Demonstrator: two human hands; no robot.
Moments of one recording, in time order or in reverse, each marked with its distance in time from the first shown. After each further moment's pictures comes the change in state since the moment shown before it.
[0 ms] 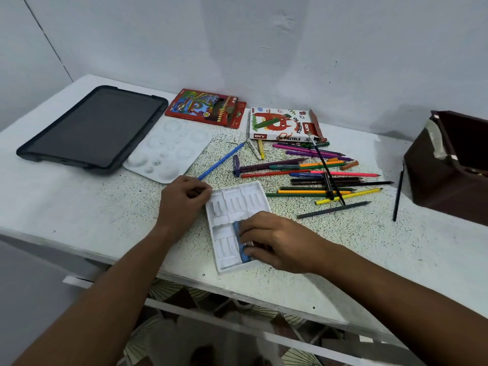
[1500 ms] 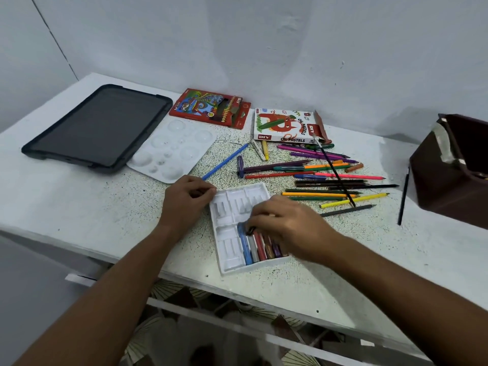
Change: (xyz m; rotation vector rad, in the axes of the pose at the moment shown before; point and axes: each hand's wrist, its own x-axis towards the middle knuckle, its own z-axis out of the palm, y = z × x) left_hand 0.003 -0.003 -0.001 -0.049 -0.016 -0.020; right_hand 0.009 0.003 -0.023 -0.232 0.039 0.036
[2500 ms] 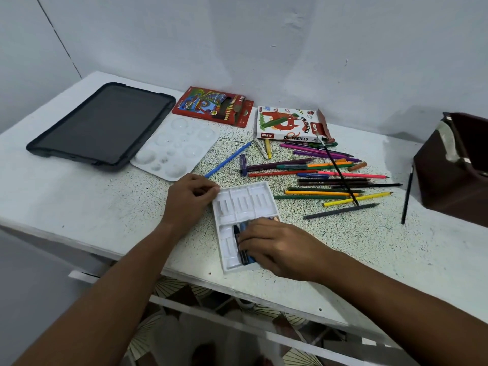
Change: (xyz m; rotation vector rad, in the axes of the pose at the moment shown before) left_hand 0.000 0.000 -0.001 0.016 -0.021 0.006; right_hand -0.007 -0.021 0.023 0.152 -0.003 -0.157
